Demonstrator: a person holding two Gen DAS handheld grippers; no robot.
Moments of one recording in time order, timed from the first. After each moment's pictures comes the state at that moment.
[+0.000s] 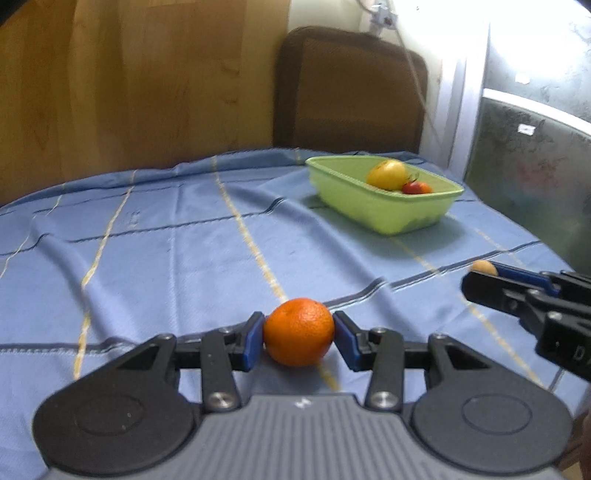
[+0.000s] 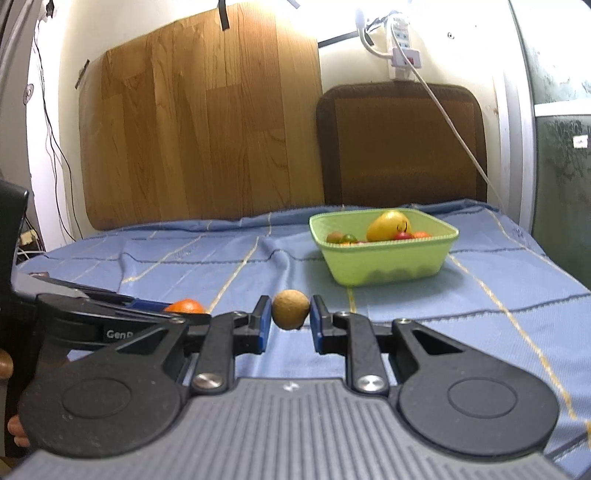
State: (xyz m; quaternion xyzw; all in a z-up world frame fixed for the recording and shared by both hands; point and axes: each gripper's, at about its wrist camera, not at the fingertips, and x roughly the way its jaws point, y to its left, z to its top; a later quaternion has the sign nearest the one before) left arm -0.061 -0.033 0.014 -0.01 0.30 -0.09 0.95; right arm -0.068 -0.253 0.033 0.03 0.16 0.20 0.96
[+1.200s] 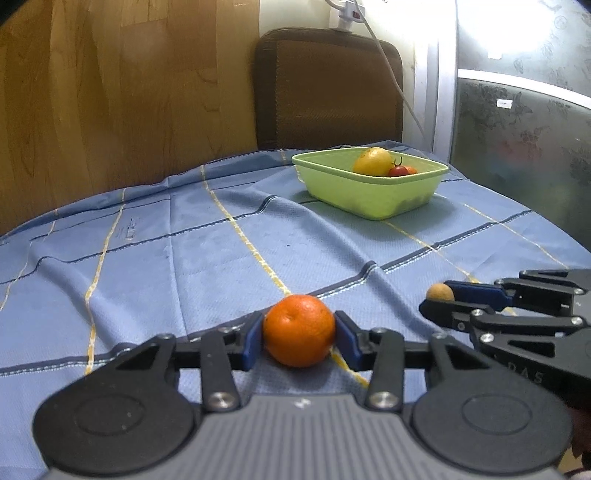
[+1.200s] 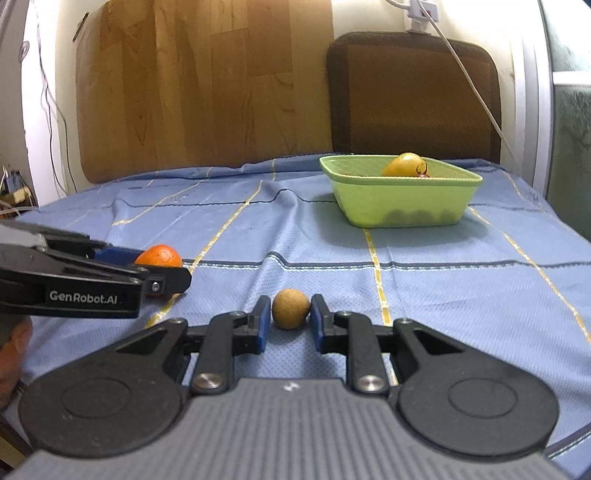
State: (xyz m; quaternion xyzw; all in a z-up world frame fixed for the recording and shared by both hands) left arm -0.072 -0.036 0.009 0.05 0.29 -0.11 0.95; right arm -0.057 -0.232 0.000 0.00 0.22 0.20 0.95
